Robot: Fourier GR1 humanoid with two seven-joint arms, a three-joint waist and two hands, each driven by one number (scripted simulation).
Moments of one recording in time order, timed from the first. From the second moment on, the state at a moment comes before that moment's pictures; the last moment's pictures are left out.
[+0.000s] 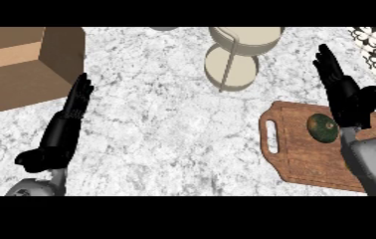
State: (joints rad) left arm -0.08 0.40 -0.23 -1.58 0.17 0.27 -0.16; right arm -0.32 -0.53 0.20 -1.33 -0.28 -0.25 -0.05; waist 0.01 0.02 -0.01
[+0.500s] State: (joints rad) left arm -0.04 0.42 -0.18 -1.52 0.29 0.20 0.00; right arm -0.19 -0.55 0.18 -1.42 -0.27 -0.15 -0.28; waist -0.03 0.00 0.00
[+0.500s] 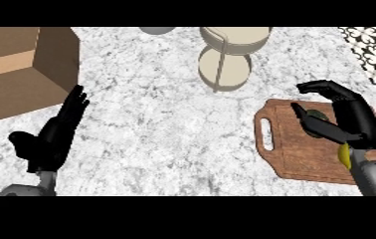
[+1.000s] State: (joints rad) left arm -0.05 0.44 -0.14 -1.52 0.34 0.13 0.11; right arm -0.04 -0.67 0.06 -1.40 -0.15 -0.15 -0.48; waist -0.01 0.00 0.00
